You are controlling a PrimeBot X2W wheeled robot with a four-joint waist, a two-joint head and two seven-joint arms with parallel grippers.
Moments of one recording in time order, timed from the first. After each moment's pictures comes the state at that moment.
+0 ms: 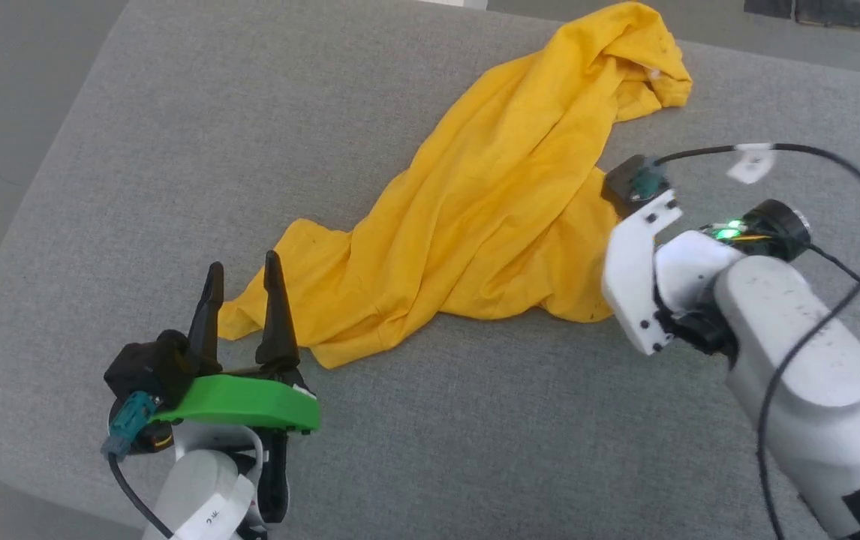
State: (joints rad) left arm -0.17 0.05 -0.12 0.08 -0.41 0.05 -0.26; right arm -0.71 -0.26 0.49 0.45 0.29 0.13 0.80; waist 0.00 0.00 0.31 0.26
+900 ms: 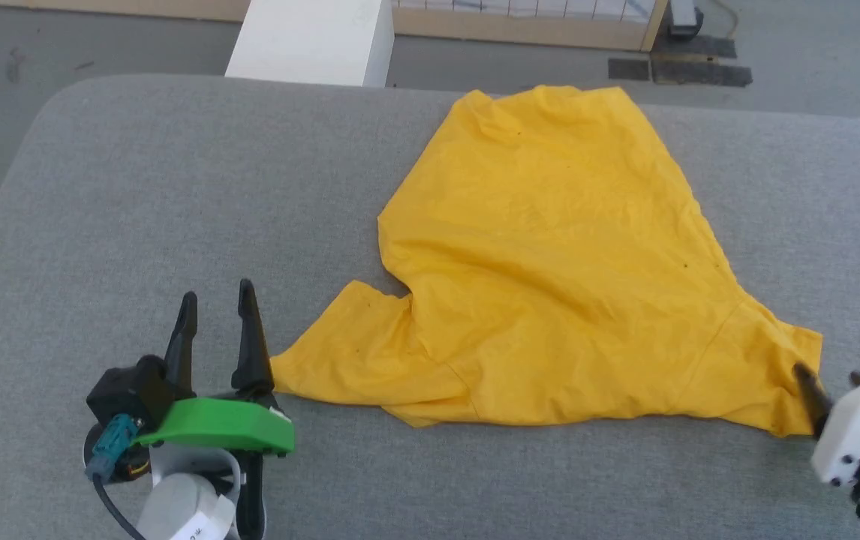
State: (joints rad) left arm -0.13 0.05 -0.04 0.11 -0.35 0.03 -0.26; right arm -0.07 -0.11 -0.31 -0.01 0.19 0.13 0.63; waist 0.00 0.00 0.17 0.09
